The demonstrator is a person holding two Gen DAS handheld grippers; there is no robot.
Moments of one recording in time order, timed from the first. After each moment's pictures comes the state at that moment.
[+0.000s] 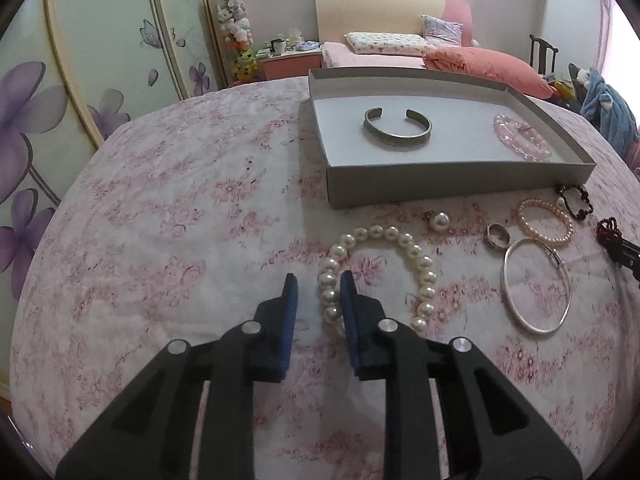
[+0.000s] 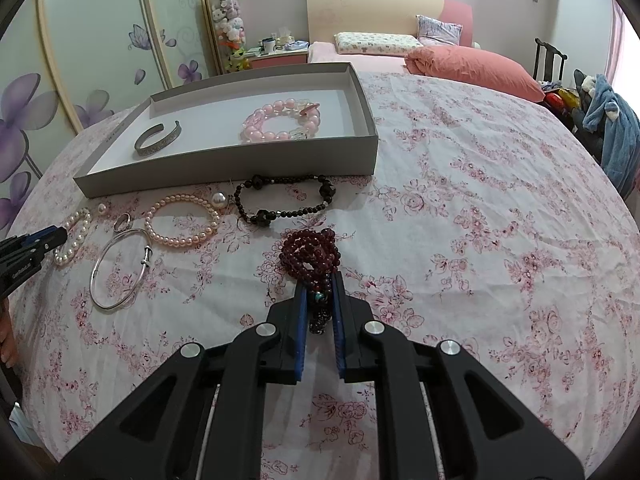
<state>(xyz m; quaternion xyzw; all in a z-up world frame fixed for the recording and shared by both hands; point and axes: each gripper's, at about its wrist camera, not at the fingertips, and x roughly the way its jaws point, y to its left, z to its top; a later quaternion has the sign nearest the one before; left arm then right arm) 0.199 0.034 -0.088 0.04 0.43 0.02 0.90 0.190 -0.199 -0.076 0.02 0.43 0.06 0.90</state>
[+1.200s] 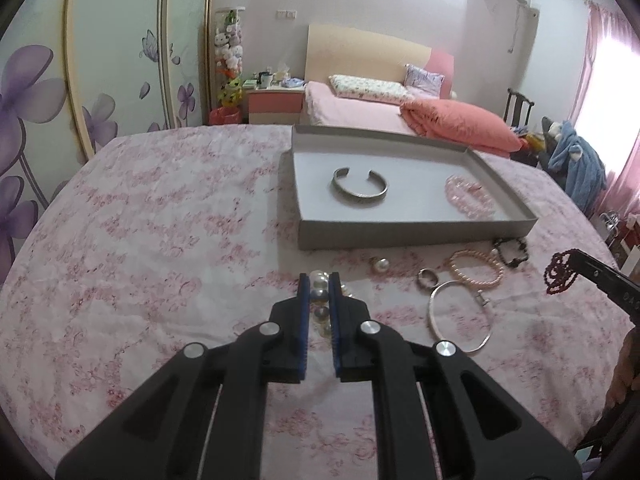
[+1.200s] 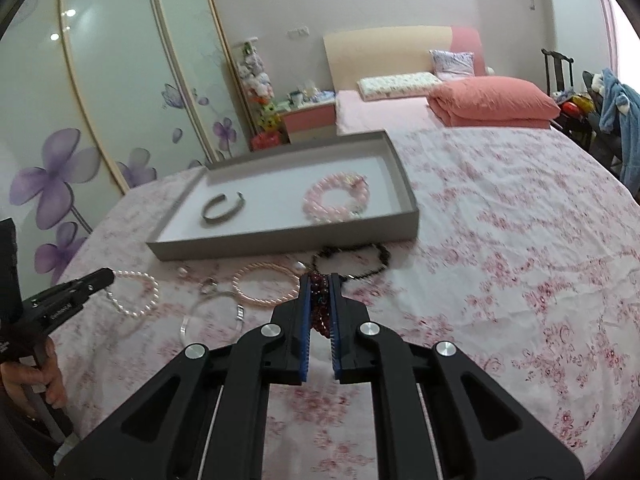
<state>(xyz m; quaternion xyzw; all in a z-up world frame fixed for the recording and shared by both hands) 0.161 0.035 -0.046 -0.04 0.36 -0.03 0.93 0.165 -0.187 -0.023 0.09 0.34 0.11 0.93</state>
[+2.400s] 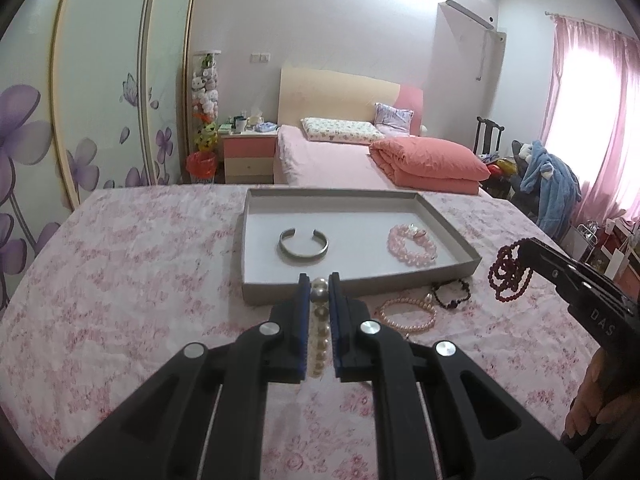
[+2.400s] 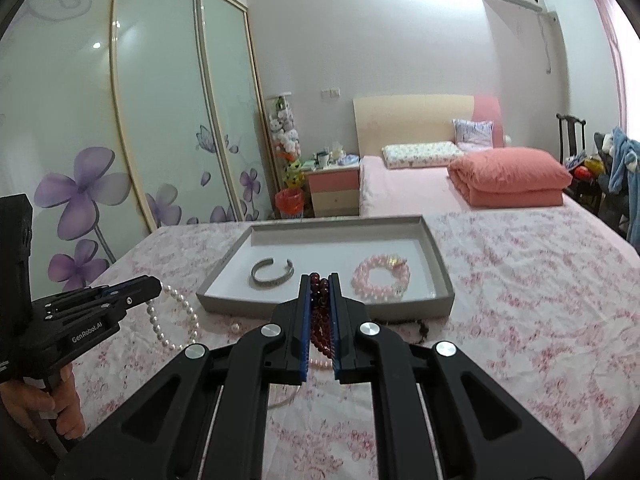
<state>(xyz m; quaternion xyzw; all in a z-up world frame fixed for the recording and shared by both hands) 0.147 -0.002 0.006 -0.03 0.28 -0.07 0.96 0.141 -0.150 0.027 0.05 0.22 0.13 0.97</state>
